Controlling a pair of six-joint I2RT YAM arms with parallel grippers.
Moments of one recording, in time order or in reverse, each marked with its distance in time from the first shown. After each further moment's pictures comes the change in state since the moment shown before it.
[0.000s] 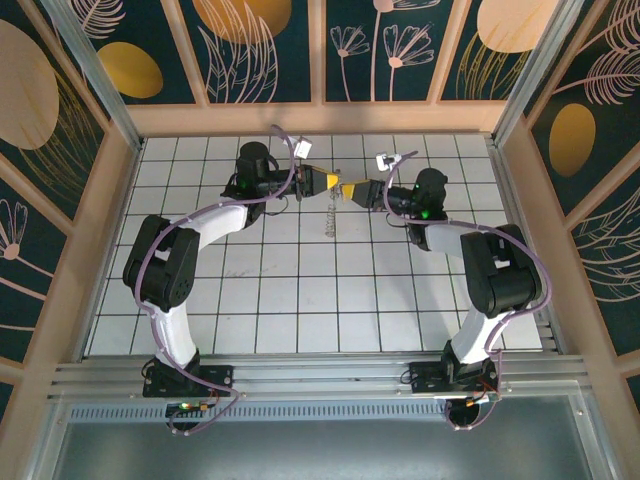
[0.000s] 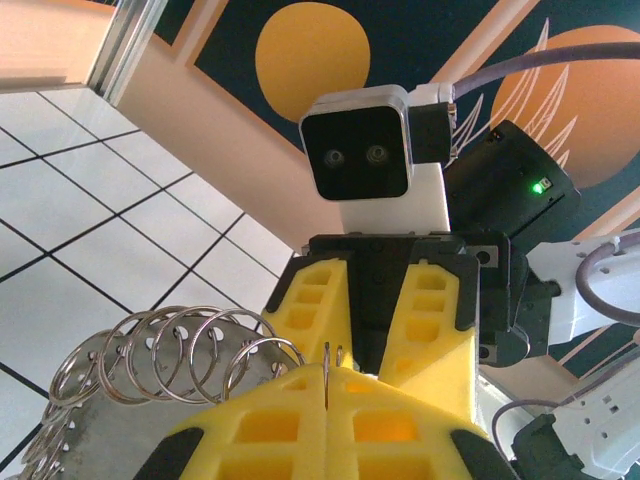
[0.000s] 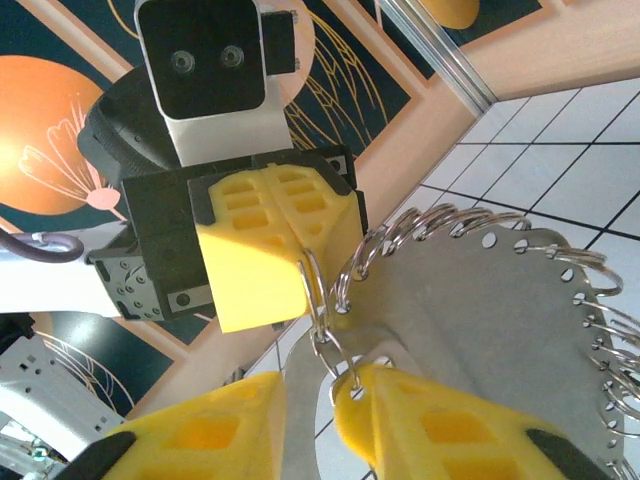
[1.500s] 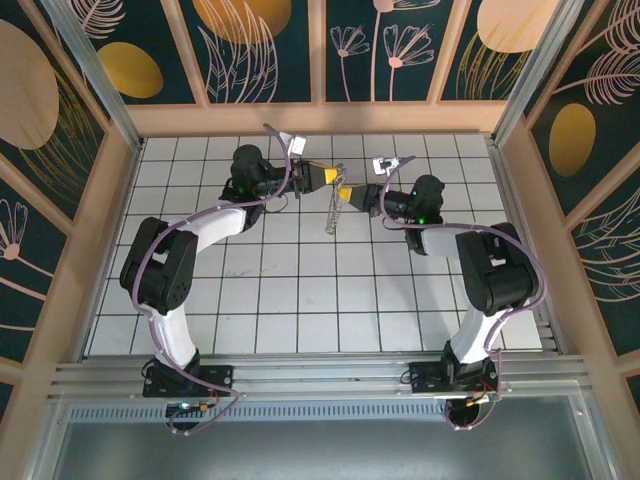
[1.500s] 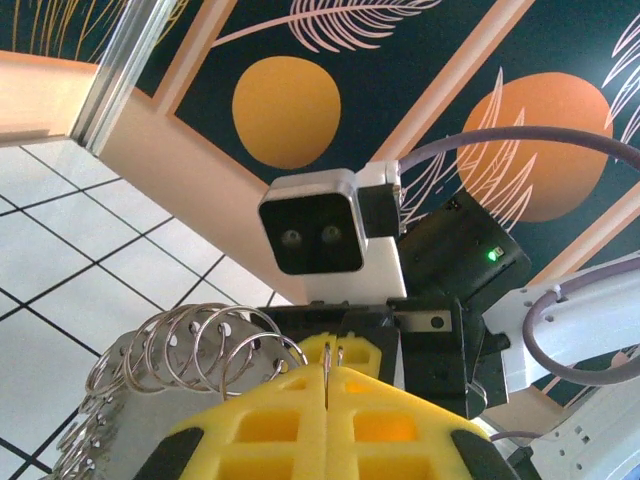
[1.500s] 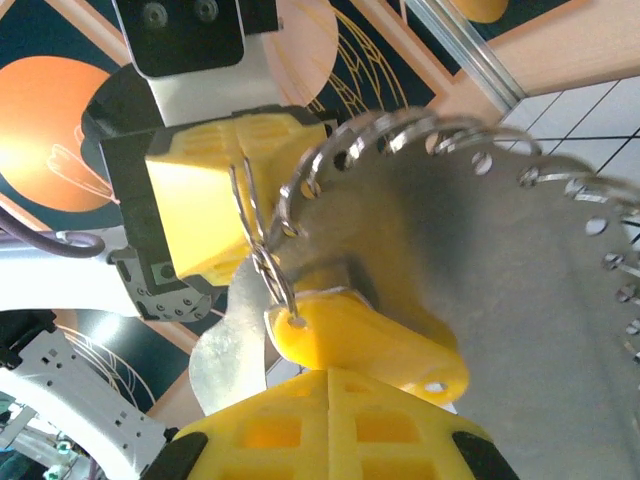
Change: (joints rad) left arm -0.002 -0.025 -0.043 0.188 -0.023 -0.121; right arm 0.033 0.022 -0.030 0.122 0.003 0.073
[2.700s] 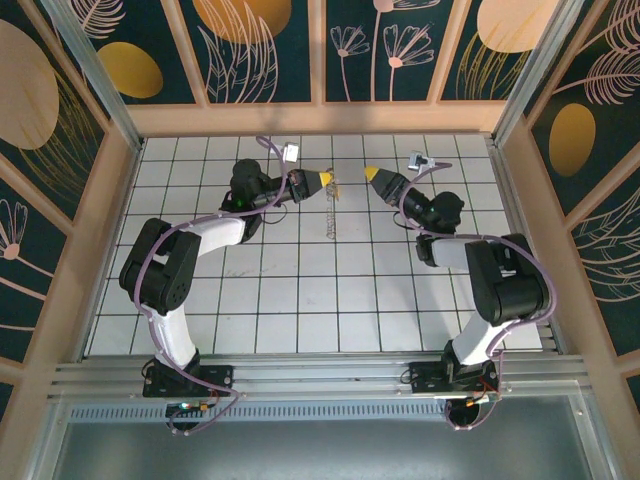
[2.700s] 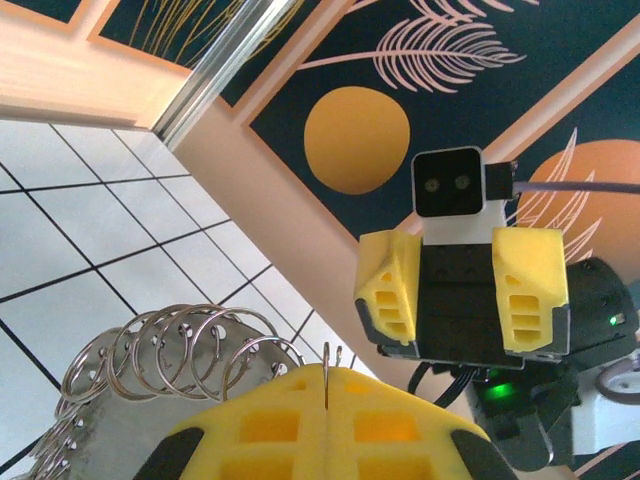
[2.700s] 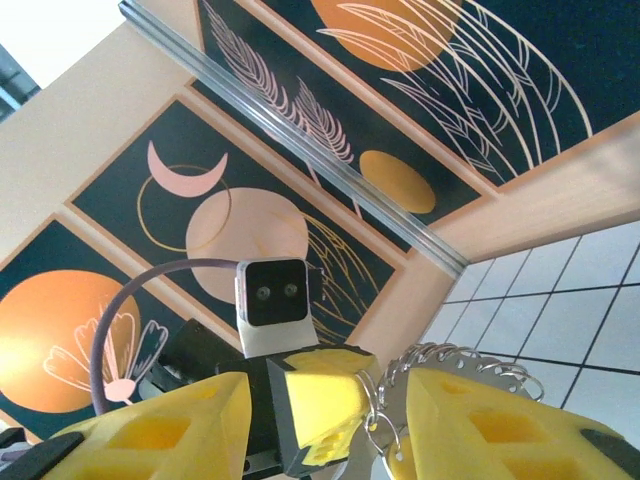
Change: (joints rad) left arm 0.000 -0.006 -0.127 0.089 -0.171 -0.105; right arm -0.061 -0.074 -0.137 0.285 0.361 0.261
